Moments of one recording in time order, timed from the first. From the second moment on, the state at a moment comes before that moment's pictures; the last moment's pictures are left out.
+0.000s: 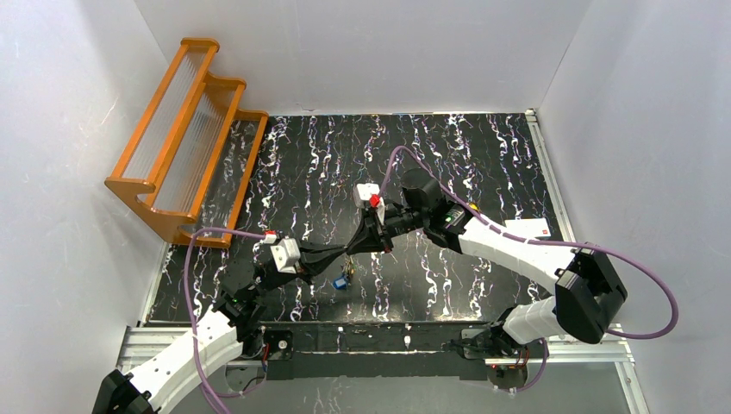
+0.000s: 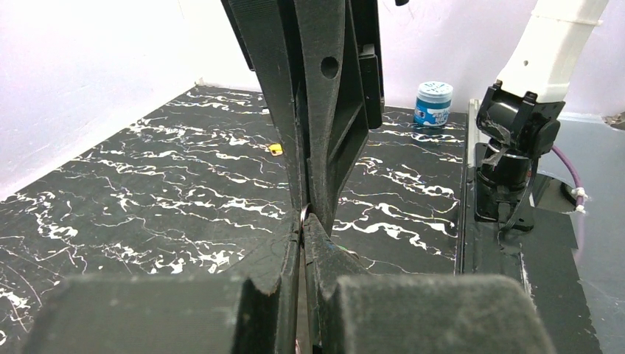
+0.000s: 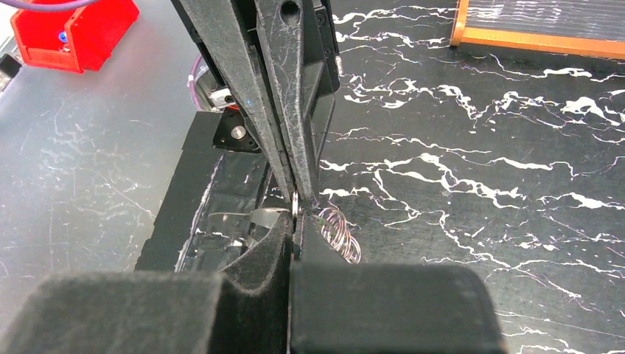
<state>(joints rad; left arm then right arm) -0.65 0.50 0.12 0.65 0.54 -0.07 0.86 1.38 0.95 0.07 -0.96 -0.17</state>
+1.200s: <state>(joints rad) -0.65 0.59 0.46 -0.16 0.53 0.37 0.97 1.54 1.25 -0.52 -0.58 -0.41</state>
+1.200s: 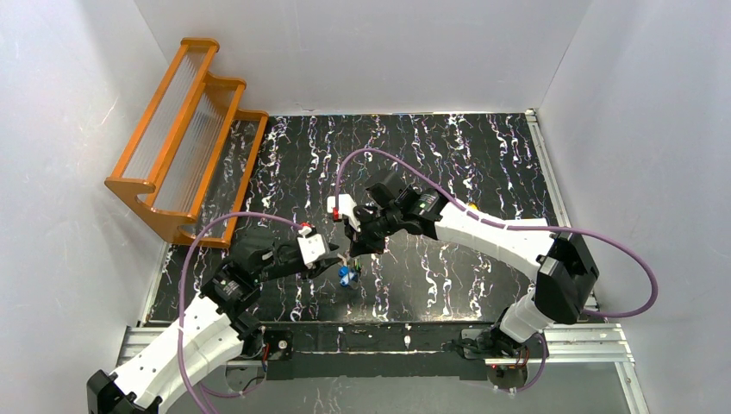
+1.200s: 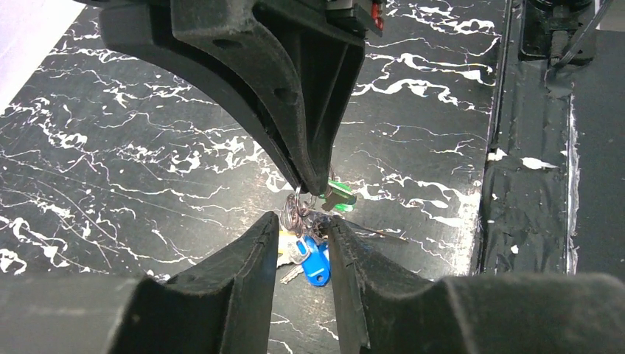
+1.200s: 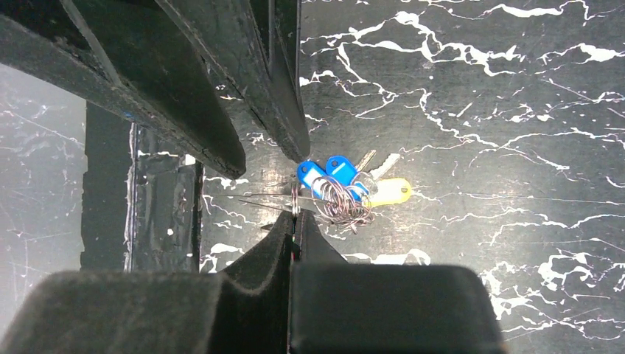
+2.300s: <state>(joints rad) -0.65 0.70 0.43 -0.04 0.59 0.34 0.97 1.54 1.25 -0.53 -0.62 -0.38</state>
